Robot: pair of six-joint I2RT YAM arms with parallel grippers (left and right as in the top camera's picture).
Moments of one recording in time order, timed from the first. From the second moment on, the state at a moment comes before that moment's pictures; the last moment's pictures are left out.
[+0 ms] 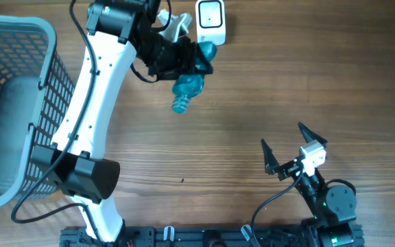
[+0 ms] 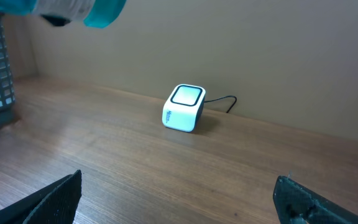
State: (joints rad) left arm -0.32 1.95 2.16 -1.49 0.69 -0.22; right arm 0.20 0.01 0.01 0.02 -0.22 -0.05
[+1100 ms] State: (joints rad) left arm -0.33 1.95 1.32 -0.49 0.77 -0.60; right arm 0.20 0.01 0.01 0.02 -0.22 -0.05
